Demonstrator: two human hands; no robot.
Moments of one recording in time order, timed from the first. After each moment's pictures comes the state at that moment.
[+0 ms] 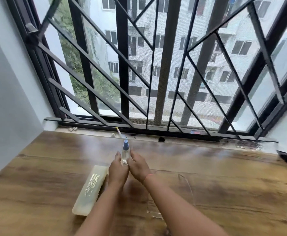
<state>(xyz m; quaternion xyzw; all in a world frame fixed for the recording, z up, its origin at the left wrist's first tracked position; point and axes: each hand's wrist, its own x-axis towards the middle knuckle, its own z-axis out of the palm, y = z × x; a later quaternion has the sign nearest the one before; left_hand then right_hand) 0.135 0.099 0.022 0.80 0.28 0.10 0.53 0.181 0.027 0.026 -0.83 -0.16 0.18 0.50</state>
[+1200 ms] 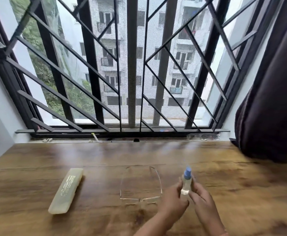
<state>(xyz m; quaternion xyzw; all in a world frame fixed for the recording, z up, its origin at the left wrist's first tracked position) 0.066 -0.129 0.020 0.81 -0.02 -0.11 0.58 0.069 -0.244 0.014 -0.79 0.02 0.00 0.62</state>
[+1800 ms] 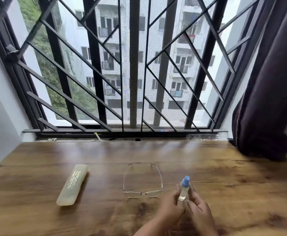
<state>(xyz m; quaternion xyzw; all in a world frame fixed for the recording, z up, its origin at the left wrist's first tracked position) 0.034 -0.121 0.011 0.79 -0.05 -0.09 0.60 0.032 -0.243 -0.010 -0.78 0.06 0.03 0.63</state>
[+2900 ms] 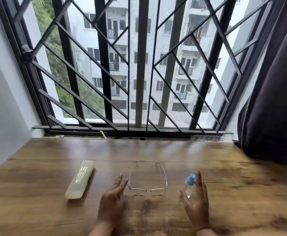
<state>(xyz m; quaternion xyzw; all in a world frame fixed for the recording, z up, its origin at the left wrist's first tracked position) 0.027 0.047 -0.044 0.91 0.03 0.29 0.31 0.057 -0.220 -0.037 -0.82 -0.03 -0.32 0.46</state>
